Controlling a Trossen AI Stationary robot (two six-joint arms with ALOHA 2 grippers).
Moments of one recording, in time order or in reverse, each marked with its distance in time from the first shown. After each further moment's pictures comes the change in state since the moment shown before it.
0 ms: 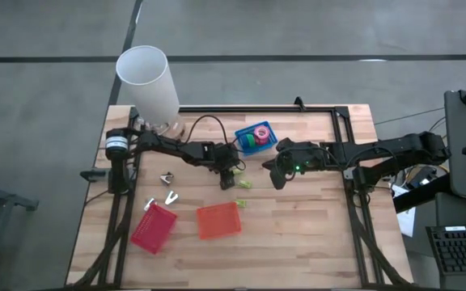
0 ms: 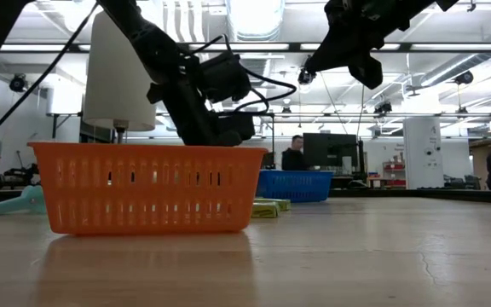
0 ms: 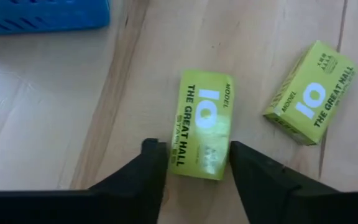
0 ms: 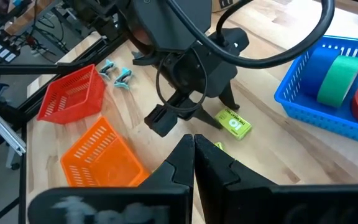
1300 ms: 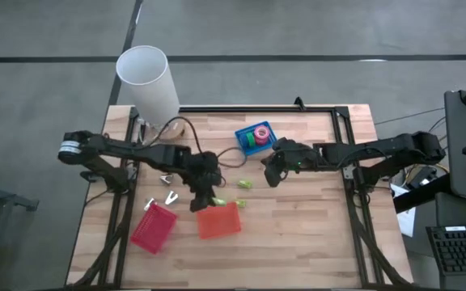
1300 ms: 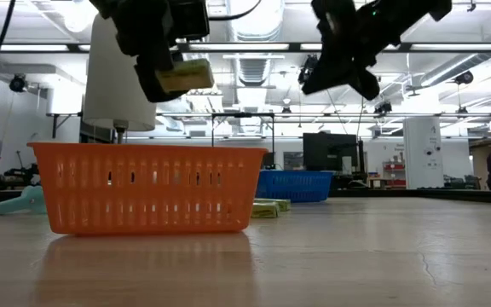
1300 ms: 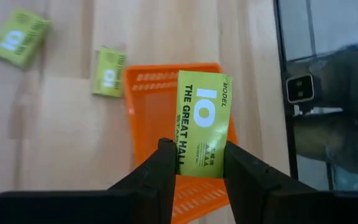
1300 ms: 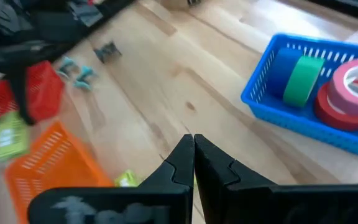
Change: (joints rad) left arm -0.216 -0.418 0.005 -0.365 0.398 -0.155; right arm -0.020 0.082 -0.003 0.004 0.084 -0.028
